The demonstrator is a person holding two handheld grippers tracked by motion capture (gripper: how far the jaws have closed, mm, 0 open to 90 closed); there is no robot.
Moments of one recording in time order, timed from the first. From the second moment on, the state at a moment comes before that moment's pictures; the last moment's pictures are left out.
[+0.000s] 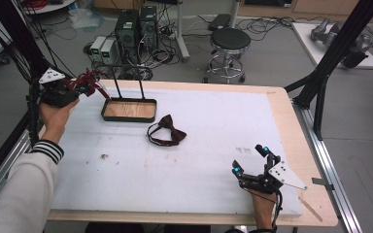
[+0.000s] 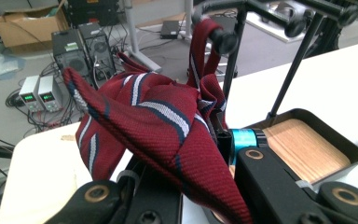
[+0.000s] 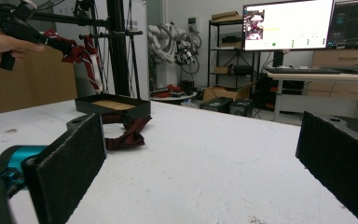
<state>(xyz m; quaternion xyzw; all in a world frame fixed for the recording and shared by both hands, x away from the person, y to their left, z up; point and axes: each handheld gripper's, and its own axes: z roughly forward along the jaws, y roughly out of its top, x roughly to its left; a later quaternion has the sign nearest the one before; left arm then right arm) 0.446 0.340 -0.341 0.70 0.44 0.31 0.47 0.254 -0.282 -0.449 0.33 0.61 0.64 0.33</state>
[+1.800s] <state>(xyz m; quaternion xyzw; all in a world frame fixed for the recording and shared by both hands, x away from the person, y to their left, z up) 0.387 0.342 -0.347 0.66 0.38 0.28 0.59 0.253 -0.277 -0.456 0.33 0.61 0.63 0.35</state>
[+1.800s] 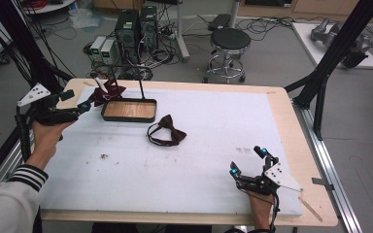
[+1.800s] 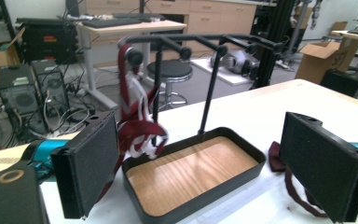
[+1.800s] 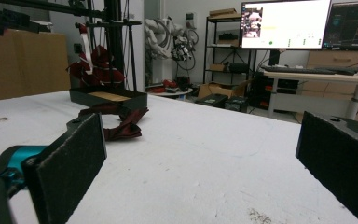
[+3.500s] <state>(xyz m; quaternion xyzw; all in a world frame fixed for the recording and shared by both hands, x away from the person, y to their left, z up) 0.369 0.278 -0.336 0.70 0.28 0.26 0.60 0.252 -0.277 -0.456 0.33 0.61 0.63 0.35</state>
